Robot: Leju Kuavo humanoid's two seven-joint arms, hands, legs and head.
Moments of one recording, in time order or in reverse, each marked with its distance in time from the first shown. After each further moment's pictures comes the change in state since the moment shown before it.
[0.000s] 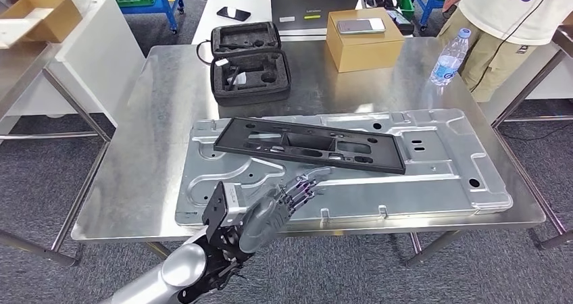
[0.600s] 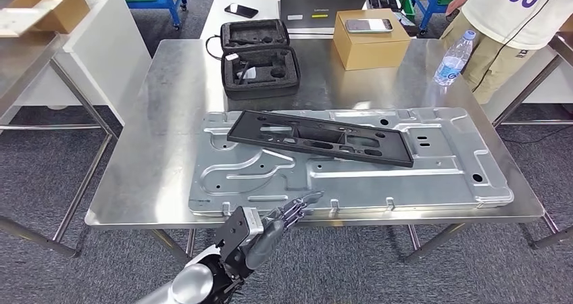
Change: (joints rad) left arm 0.106 0.007 -0.010 0.125 -0.122 0.053 -0.001; right arm -0.002 0.000 0.000 0.000 -0.014 -0.008 0.002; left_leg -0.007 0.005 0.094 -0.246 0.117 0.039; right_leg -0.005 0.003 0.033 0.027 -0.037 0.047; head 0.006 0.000
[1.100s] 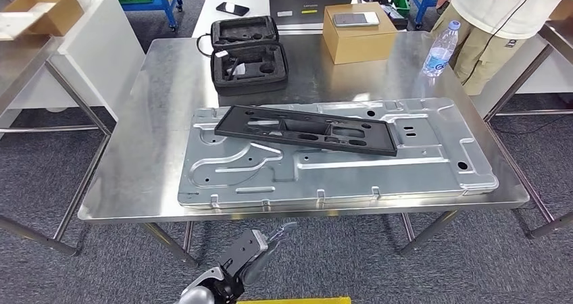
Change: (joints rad) left arm 0.104 -0.015 0.025 0.287 -0.089 0.040 -0.012; right arm 0.001 0.001 0.000 0.000 -0.008 -0.003 0.005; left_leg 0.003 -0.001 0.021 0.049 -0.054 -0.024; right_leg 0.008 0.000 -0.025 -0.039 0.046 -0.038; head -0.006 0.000
